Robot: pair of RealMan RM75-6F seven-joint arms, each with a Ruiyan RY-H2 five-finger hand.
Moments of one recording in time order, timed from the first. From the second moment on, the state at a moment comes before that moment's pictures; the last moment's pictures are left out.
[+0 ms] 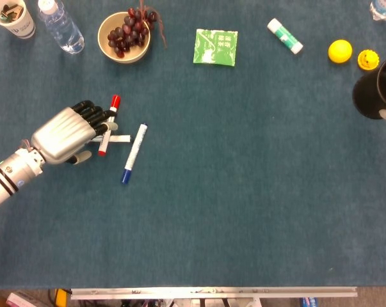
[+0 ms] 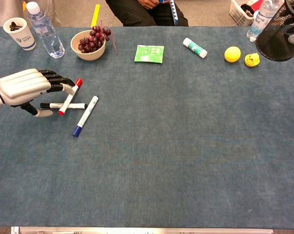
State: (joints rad) left arm -0.64 -1.52 0.23 -0.80 1.83 1.25 -0.35; right arm 0.37 -1.04 0.15 -1.63 -1.45 1.13 1.00
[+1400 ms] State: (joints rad) left arm -0.68 -1.66 0.27 -0.57 1.90 1.30 -0.47; right arm 0.36 -1.03 0.16 -1.66 -1.42 1.14 0.95
